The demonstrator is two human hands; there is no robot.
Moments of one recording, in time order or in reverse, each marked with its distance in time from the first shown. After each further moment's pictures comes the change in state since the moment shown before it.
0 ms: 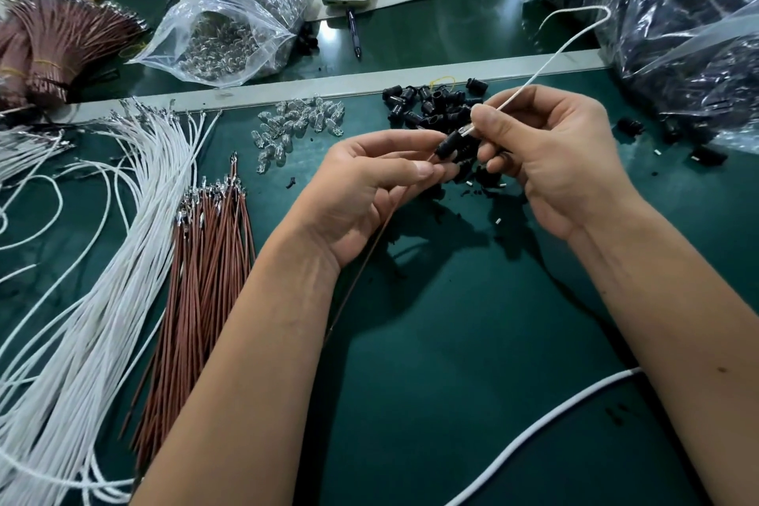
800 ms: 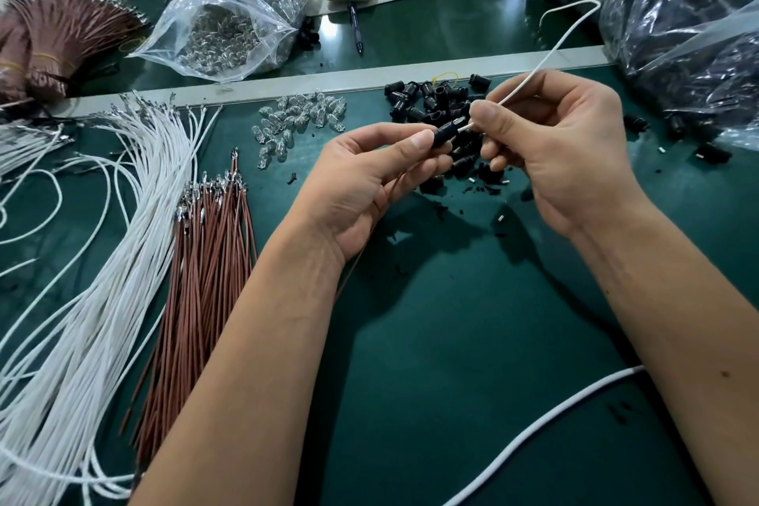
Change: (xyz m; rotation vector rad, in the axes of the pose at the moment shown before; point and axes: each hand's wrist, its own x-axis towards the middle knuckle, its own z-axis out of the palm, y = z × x) left_hand 0.001 -0.003 0.002 -0.034 0.108 0.042; right_hand -0.004 -0.003 0.002 -0.077 -0.001 -0.119
